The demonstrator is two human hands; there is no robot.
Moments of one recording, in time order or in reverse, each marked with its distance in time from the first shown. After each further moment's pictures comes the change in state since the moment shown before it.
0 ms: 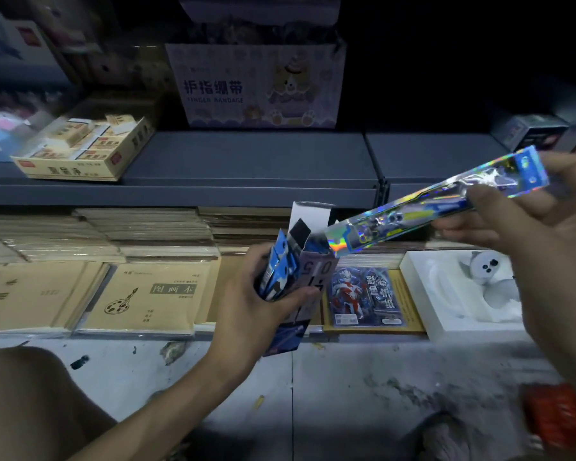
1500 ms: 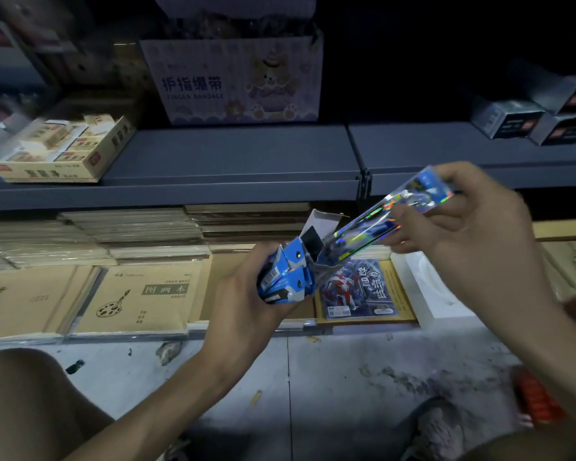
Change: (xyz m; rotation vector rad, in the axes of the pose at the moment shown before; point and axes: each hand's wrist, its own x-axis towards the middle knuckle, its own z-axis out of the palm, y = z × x) left_hand -0.003 -0.001 0.004 0.233 -0.047 0.181; right_hand -0.006 0.014 0.012 -0.244 -0.157 0.008
